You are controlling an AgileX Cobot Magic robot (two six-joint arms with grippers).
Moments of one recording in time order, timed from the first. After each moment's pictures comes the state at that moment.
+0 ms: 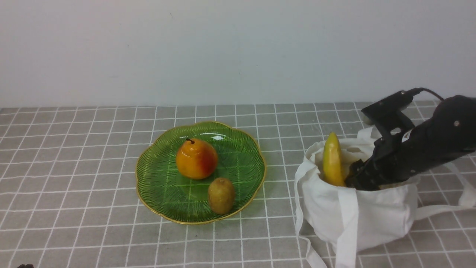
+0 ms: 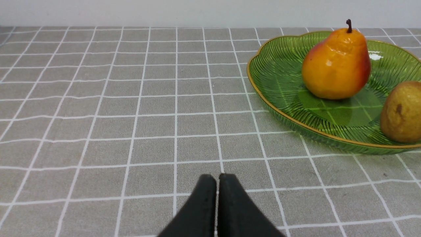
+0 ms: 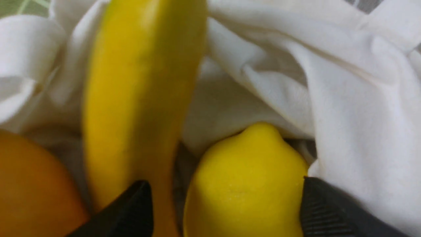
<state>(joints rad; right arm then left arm) 0.21 1.72 -1.00 0.23 0.56 -0.49 -0.01 -0.02 0.03 -0.12 0.37 0.07</state>
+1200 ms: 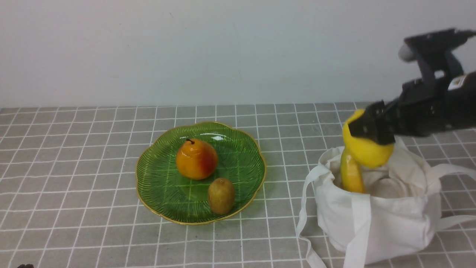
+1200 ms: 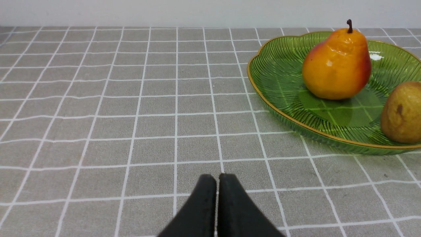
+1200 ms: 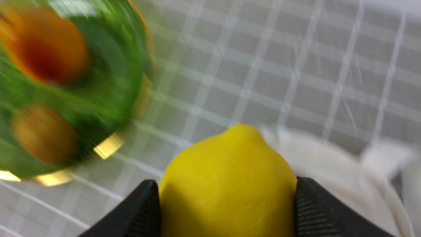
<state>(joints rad) 0.21 1.40 -1.11 0.47 0.69 -0.48 -0.01 -0.02 0.03 -0.12 0.37 0.07</state>
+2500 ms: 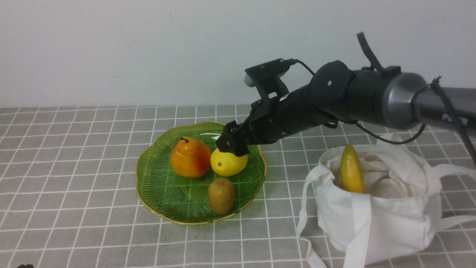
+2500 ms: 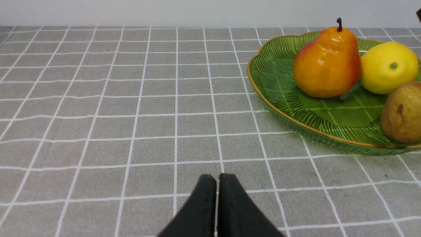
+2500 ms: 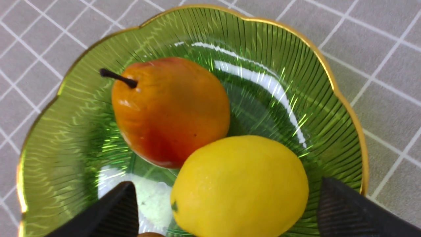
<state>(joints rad) 0.51 2.00 -1.50 0.75 0.57 -0.74 -0.01 -0.02 0.03 -0.12 0.37 0.07</state>
